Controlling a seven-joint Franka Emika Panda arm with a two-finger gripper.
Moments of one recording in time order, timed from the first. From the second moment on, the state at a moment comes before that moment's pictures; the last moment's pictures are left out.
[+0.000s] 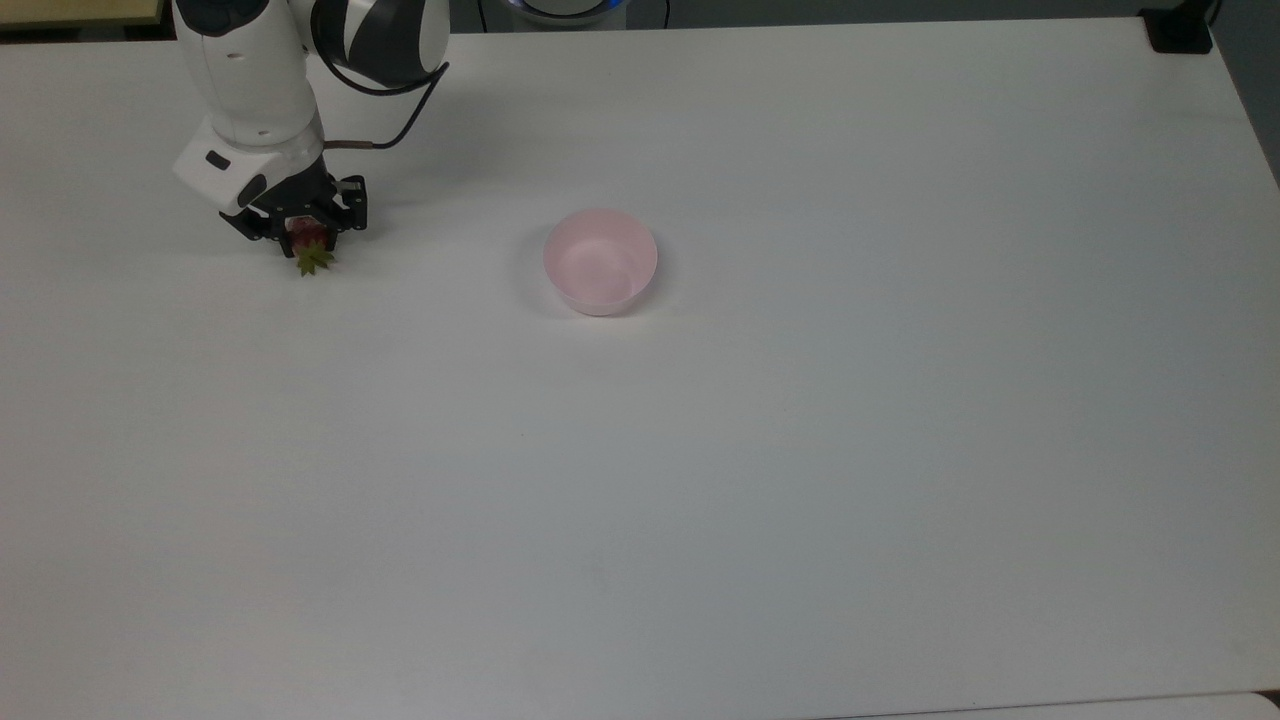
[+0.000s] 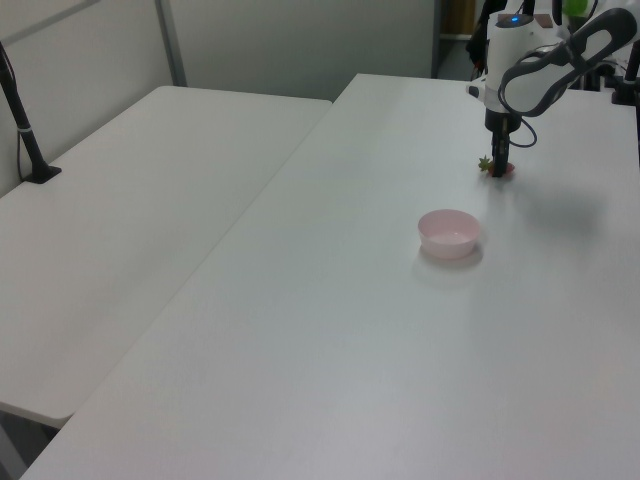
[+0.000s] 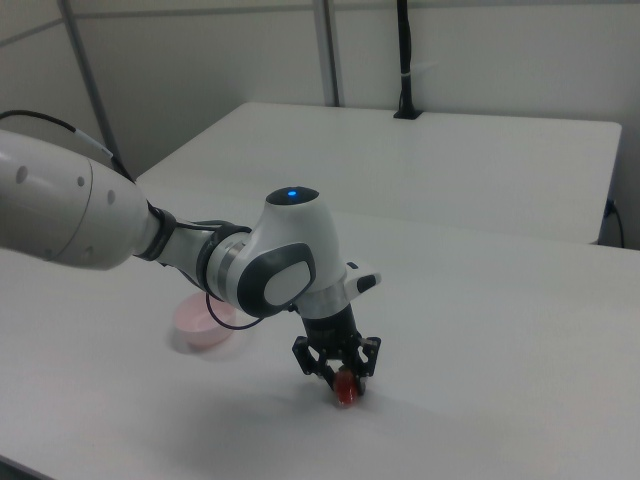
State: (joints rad) arm -0.19 0.26 -0.18 -2.10 -0.11 2.42 -0.54
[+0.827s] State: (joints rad) arm -0.15 0.15 0.22 -1.97 -0.11 2.15 0.02
